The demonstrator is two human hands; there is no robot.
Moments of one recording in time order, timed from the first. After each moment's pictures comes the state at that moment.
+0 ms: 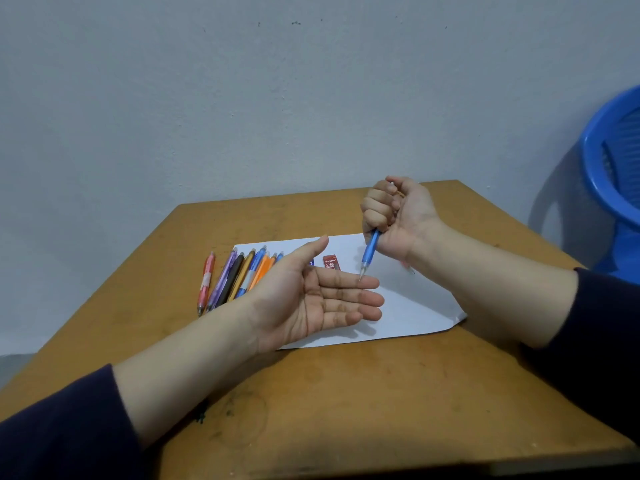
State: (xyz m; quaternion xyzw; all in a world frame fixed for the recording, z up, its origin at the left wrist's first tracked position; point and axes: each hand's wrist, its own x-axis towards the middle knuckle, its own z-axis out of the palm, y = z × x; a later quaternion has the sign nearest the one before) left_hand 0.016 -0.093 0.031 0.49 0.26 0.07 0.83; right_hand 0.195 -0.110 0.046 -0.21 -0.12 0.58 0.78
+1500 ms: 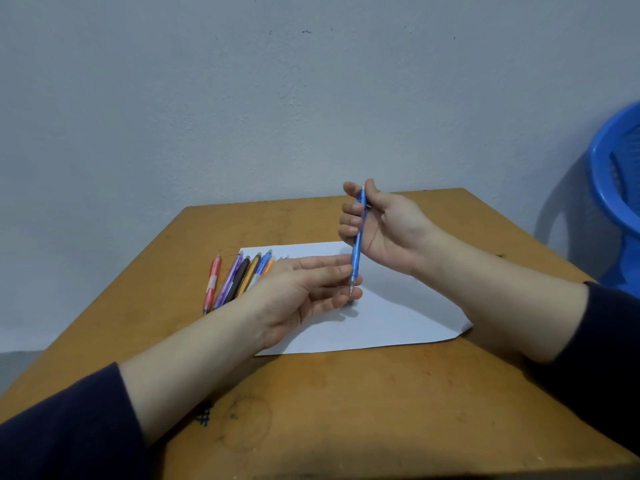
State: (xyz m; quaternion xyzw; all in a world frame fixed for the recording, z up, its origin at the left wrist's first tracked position) left_hand 0.017 -0.082 0.023 0.52 0.27 0.21 0.78; right_hand 0.176 -0.105 0.046 -0.29 -0.27 0.59 0.70
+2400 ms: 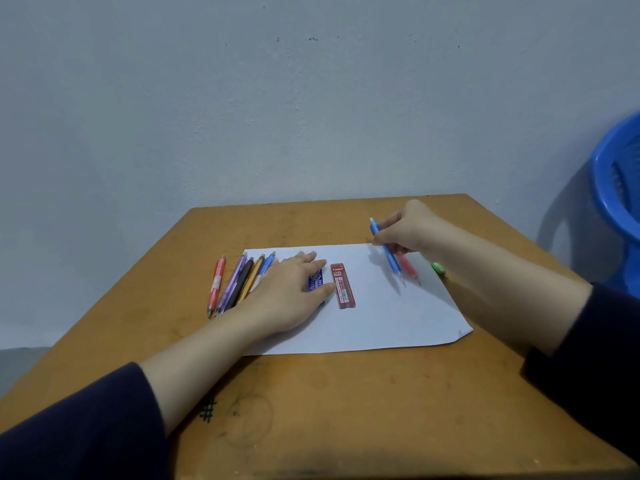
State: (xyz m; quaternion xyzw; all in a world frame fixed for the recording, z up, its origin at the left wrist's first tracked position) left_hand 0.019 -0.045 -0.002 0.92 0.33 0.11 0.18; right_hand 0.226 -0.100 0.041 -0.79 -0.41 0.22 0.39
